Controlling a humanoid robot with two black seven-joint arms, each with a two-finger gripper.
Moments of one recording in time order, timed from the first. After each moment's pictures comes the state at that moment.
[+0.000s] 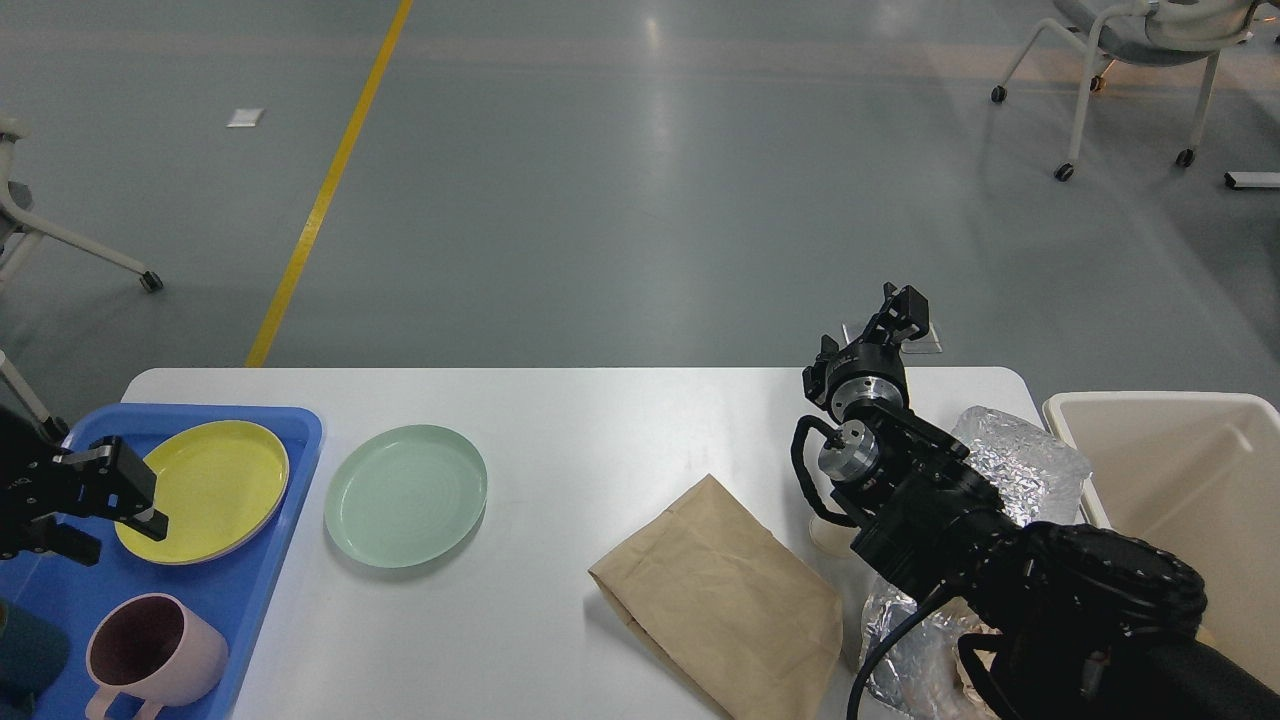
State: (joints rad) left arm -1.99 0.88 1.32 -1.32 0.45 -0.85 -0.21; right arm 0.90 0.21 0.35 0.10 0.49 -0.10 0.51
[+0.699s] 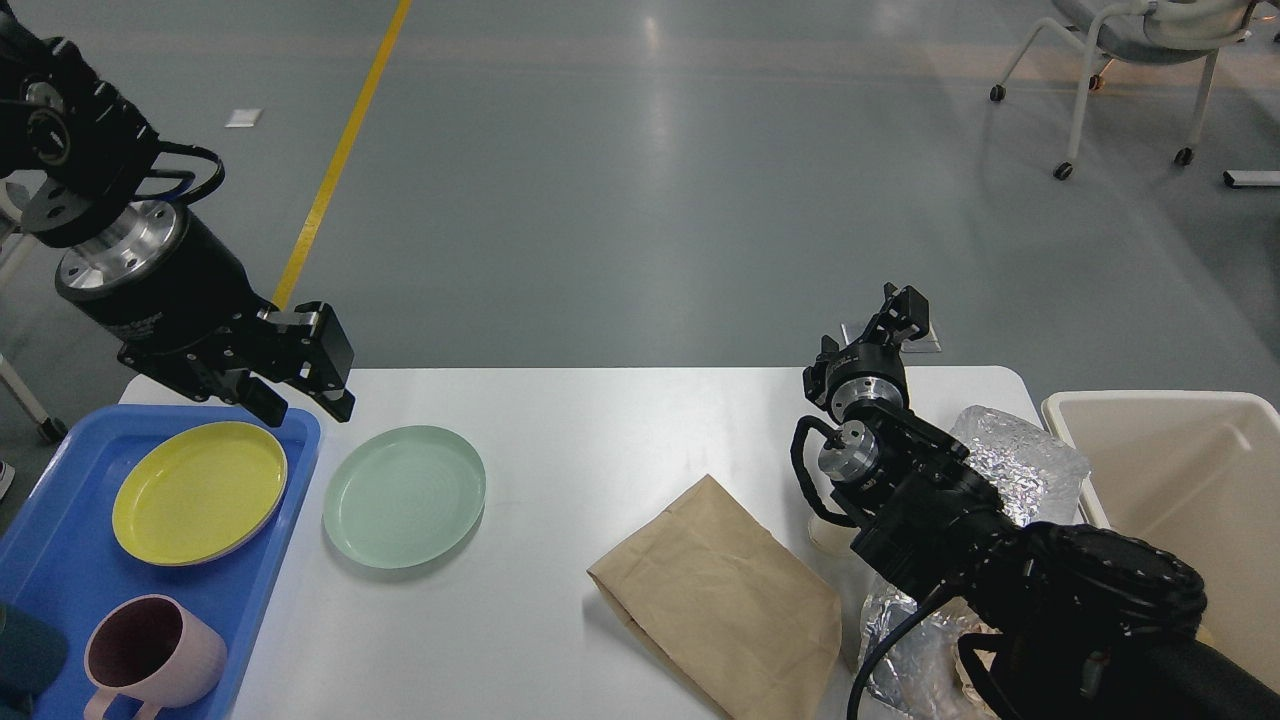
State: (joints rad) left arm -2.38 0.42 1.40 -1.46 0.18 -0.86 -0.22; right arm 0.90 0.21 0.35 0.10 0.49 -0.10 0.51
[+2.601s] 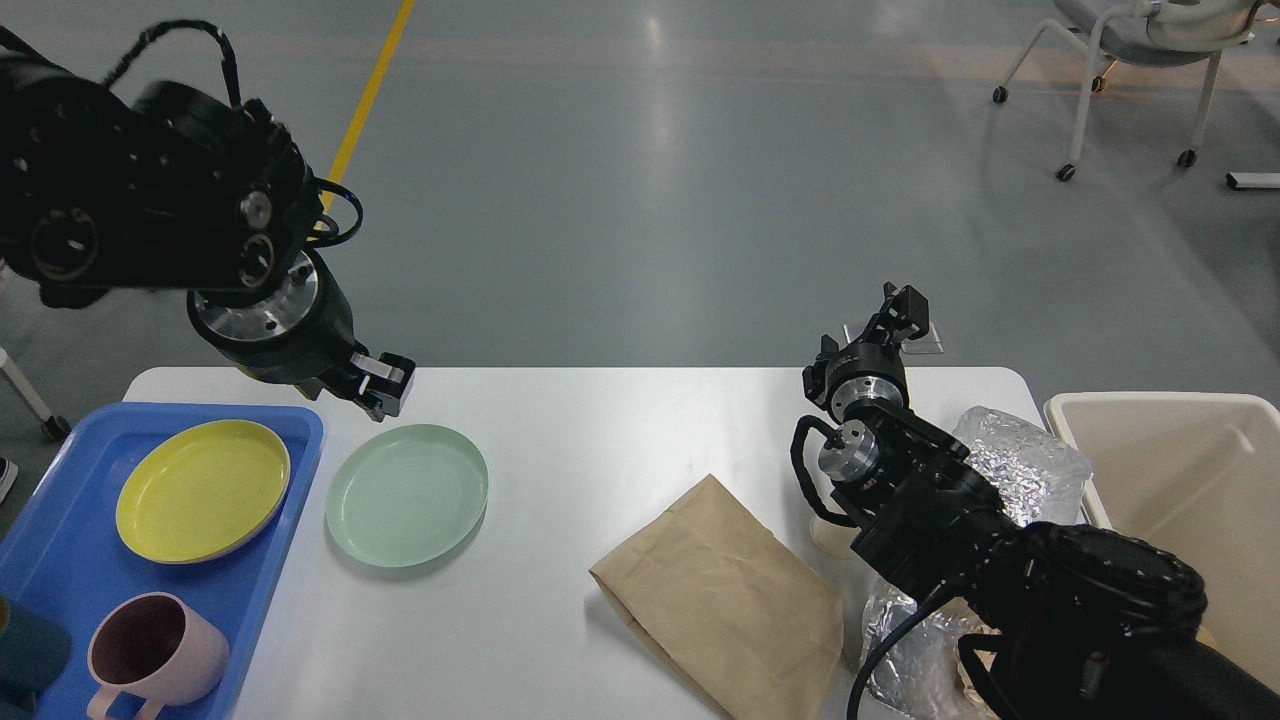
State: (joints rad) left arm -2.26 0.19 1.32 -1.59 0.18 -0.34 0.09; right arm 0.90 0.21 0.35 0.10 0.49 -0.10 0.51
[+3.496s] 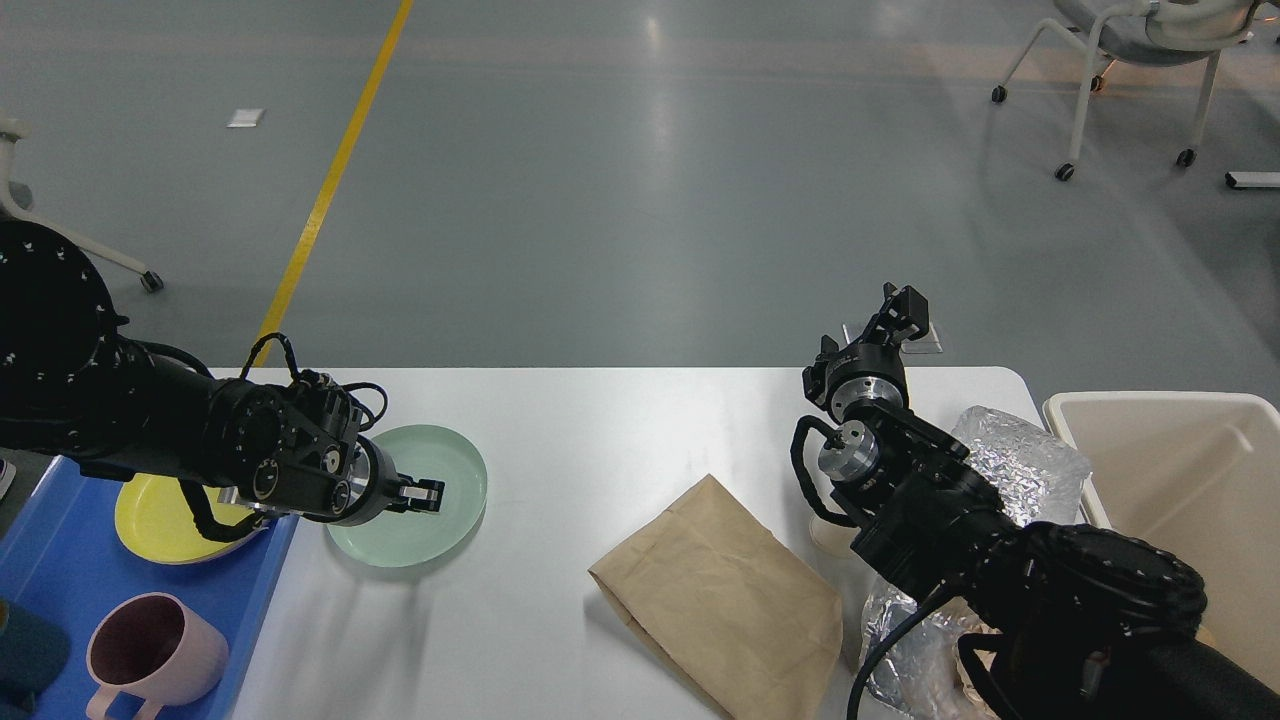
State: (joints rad) left arm -1.59 0.19 1.25 -1.27 0.19 -0.01 0.10; right arm 0.90 0.21 0.35 0.10 0.49 -0.10 0.51
